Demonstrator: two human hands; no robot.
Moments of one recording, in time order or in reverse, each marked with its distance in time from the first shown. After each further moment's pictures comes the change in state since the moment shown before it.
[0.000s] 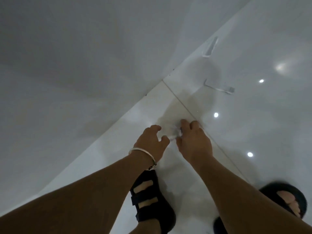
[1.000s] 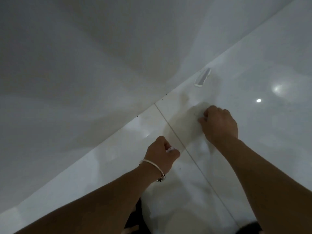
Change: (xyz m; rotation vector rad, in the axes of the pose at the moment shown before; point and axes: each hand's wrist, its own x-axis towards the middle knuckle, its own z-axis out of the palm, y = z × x) left_hand 0.028 0.070 0.023 -0.317 0.048 -0.021; right_hand 0.114 0.068 -0.101 -0.130 0.138 0.057
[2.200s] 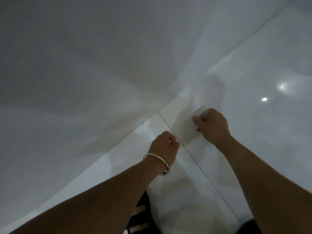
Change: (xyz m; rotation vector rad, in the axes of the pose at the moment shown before) left_hand -0.005 0.045 -0.028 0.071 -0.011 0.050; right_hand -0.005 -0.017 -0.022 0.645 -0.077 0.129
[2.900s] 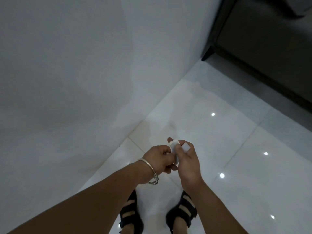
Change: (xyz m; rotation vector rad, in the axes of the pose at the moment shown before) left_hand -0.243 0.226 -0.068 -0.203 -0.475 0.115; right_hand -0.282 -0.138 -0.203 0.948 0.173 0.154
